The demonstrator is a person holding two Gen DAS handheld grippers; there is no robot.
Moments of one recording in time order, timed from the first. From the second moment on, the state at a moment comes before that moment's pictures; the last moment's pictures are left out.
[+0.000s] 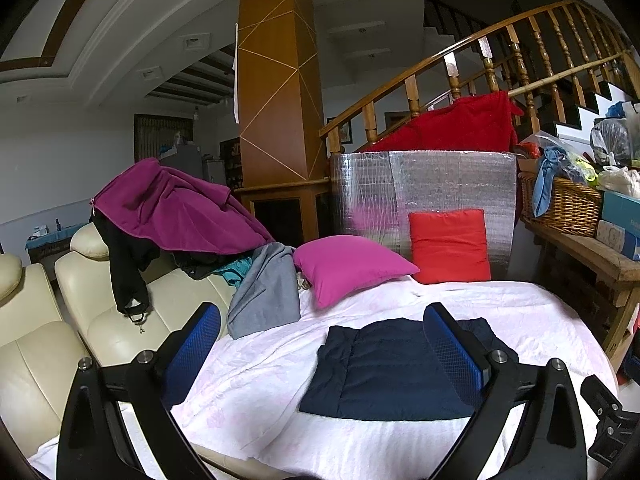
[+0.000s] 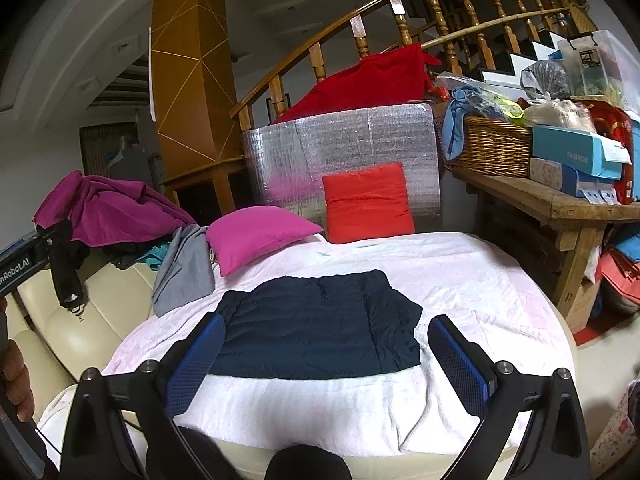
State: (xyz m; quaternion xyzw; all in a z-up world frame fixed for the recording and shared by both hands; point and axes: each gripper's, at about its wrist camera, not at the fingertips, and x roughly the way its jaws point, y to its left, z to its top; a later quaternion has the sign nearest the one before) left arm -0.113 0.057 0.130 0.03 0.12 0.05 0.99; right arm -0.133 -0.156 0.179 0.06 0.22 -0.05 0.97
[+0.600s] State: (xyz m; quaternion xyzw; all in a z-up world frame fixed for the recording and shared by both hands) left arm -0.107 0.062 0.125 0.02 0.13 0.04 0.99; right arm -0.135 -0.146 0.194 0.03 0.19 -0.08 0.98
